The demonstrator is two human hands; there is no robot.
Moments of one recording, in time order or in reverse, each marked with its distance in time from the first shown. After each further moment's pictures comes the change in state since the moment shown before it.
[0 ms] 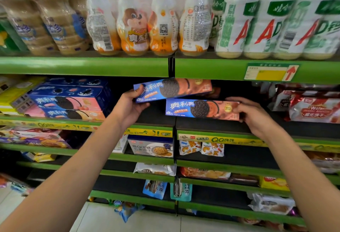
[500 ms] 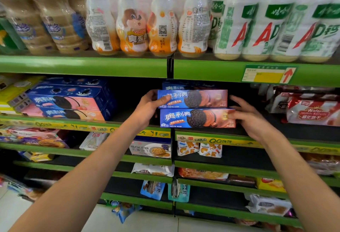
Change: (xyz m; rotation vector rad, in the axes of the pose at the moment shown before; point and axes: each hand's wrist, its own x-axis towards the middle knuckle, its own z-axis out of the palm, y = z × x) left_hand -0.002 -0.035 0.036 0.478 -0.062 0.065; right_hand 0.004 0.014 -0.007 0.095 -0.107 -0.010
